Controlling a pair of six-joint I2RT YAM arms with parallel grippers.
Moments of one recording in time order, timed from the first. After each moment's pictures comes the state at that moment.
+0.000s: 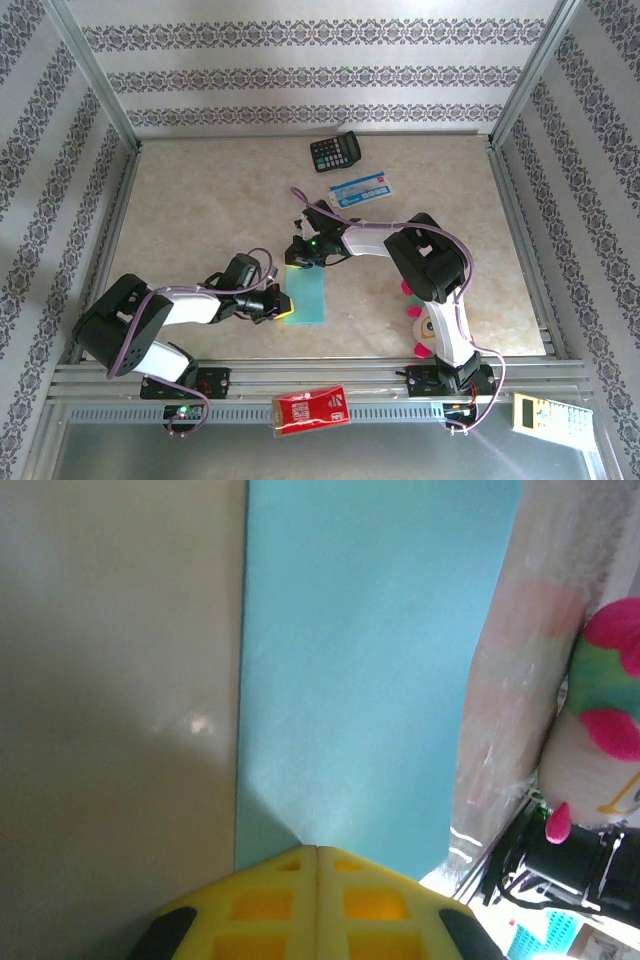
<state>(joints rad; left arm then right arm) -0.54 1.46 0.35 0.19 0.63 -0.94 0.68 2.11 1.26 -0.13 -0.59 0.79</state>
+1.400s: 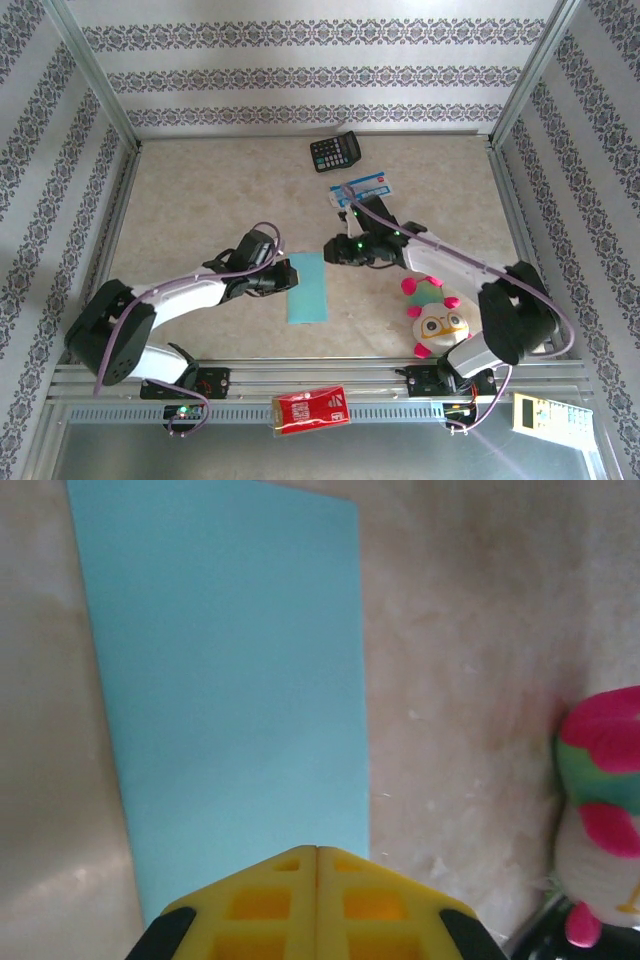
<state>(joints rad) -0.57 1.43 0.63 -0.09 0.35 -0.83 0.60 1.48 0.92 -0.40 -0.40 0.60</state>
